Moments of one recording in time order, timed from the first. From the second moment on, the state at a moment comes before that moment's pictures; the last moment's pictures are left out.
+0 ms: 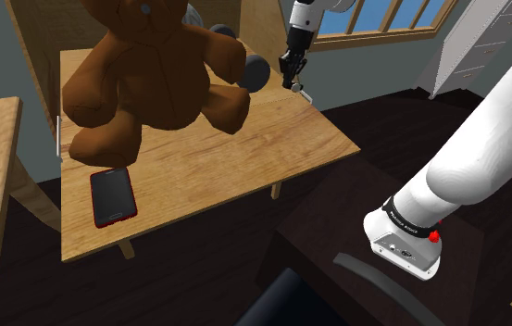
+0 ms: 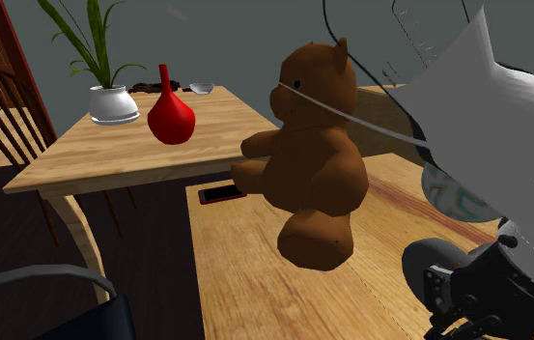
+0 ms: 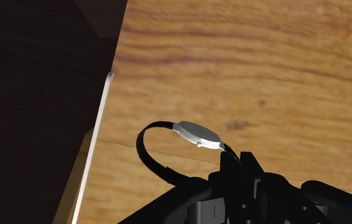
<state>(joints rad) -0.15 0.09 -0.09 -2.03 0.25 1.94 -0.28</state>
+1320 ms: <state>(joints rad) -0.15 0.12 -0.09 -2.06 0.26 2.01 -0.30</state>
